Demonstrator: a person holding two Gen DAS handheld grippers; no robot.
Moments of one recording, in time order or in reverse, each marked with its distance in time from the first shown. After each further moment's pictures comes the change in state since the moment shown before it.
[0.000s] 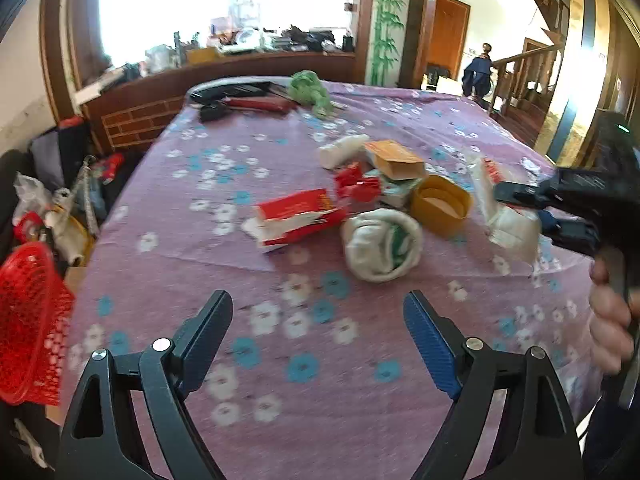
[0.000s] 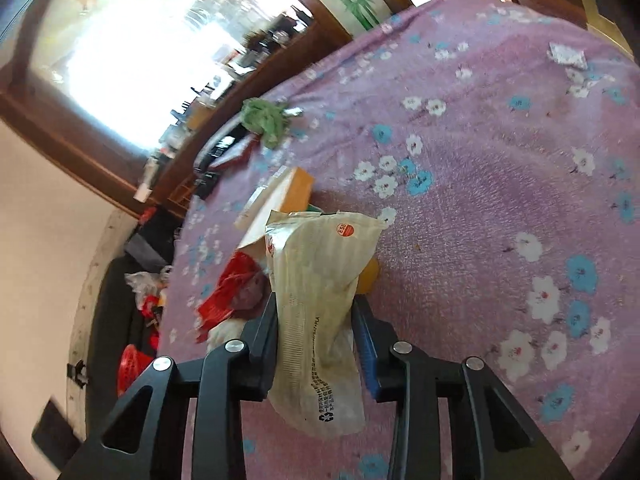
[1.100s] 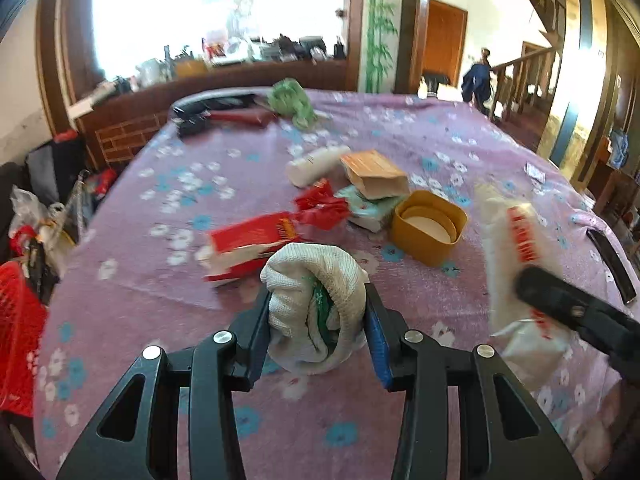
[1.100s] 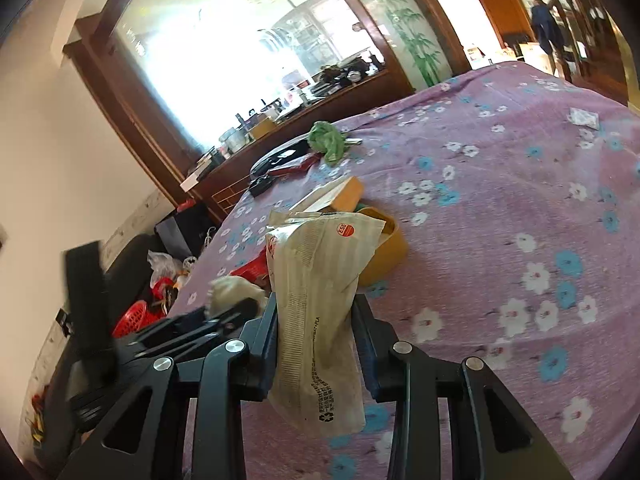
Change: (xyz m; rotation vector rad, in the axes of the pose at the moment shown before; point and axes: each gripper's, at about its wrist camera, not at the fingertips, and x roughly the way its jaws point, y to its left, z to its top) left arm 0.022 -0.034 0.006 0.017 -0.084 0.044; right arm -0.025 0.023 -0.068 -0.248 -0.132 0.074
